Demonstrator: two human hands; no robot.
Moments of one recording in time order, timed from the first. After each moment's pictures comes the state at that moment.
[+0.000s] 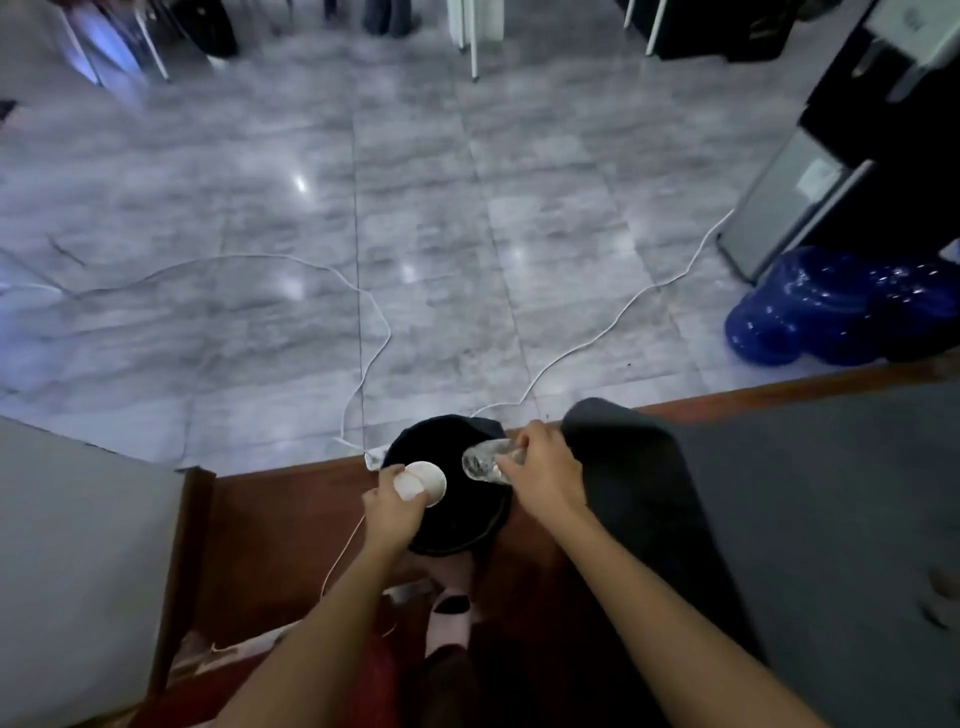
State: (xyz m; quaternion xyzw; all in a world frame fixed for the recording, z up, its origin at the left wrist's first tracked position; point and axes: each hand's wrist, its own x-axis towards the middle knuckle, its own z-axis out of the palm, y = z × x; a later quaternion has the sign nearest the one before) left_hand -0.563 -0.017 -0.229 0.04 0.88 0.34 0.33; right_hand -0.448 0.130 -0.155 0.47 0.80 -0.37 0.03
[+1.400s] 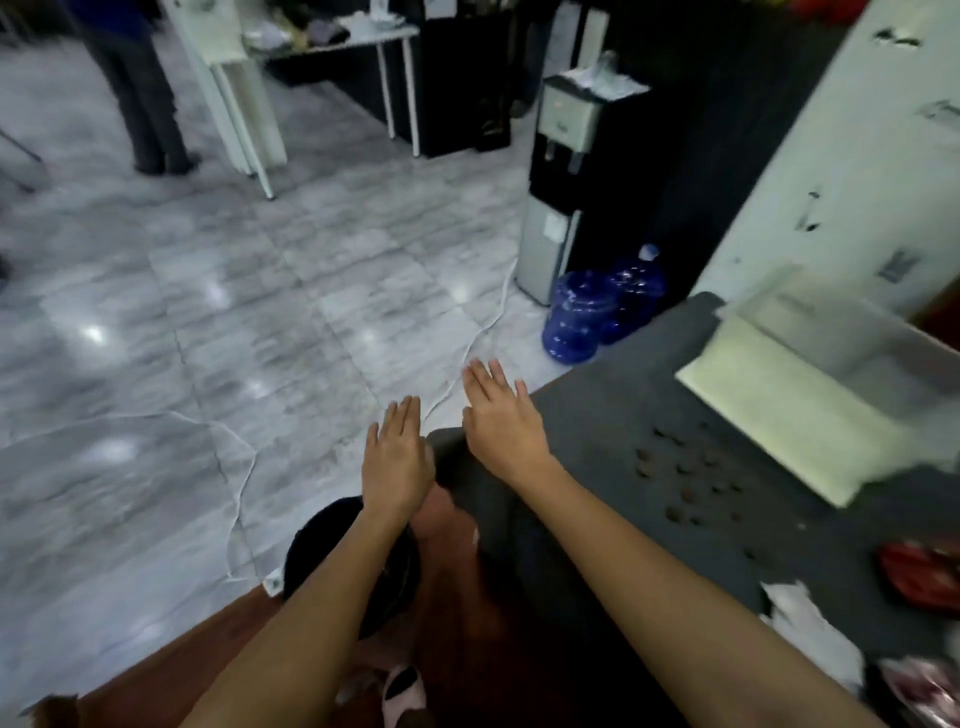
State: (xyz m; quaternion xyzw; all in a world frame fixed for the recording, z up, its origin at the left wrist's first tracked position) left_hand -0.473 0.093 -0.061 0.57 0.80 0.20 0.07; right_hand -0.347 0.164 -0.014 0.45 0.89 -0.08 -0.04
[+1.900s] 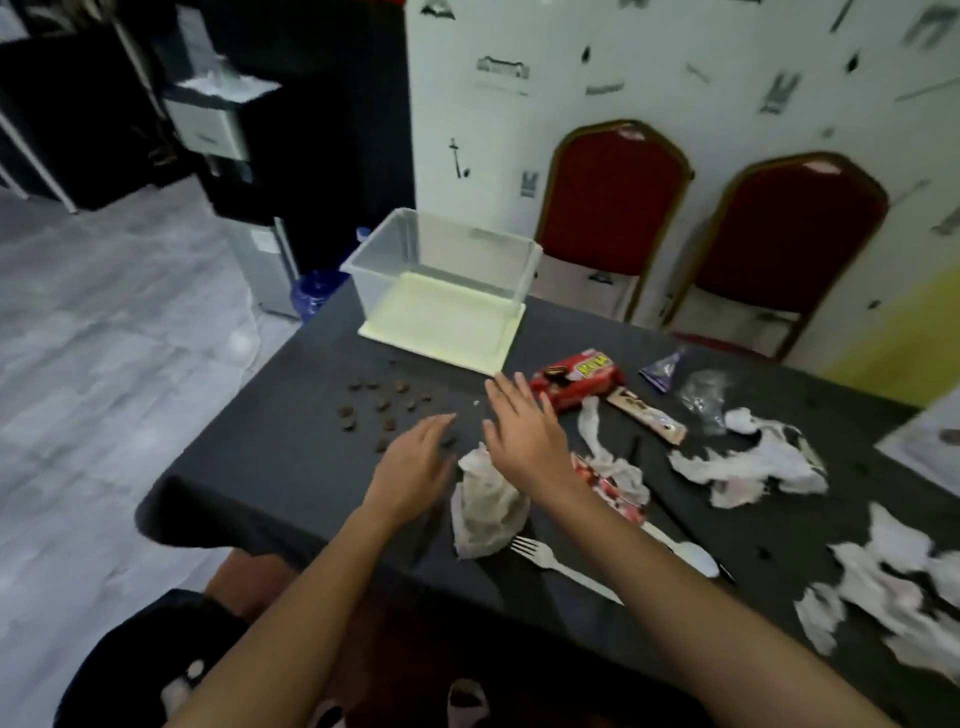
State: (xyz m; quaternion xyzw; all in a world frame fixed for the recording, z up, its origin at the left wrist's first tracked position) left_hand -0.159 0.089 -0.048 0.85 0.45 0.19 0.20; right_hand 0.011 0.051 0.001 0.71 0.69 -0.08 -0.12
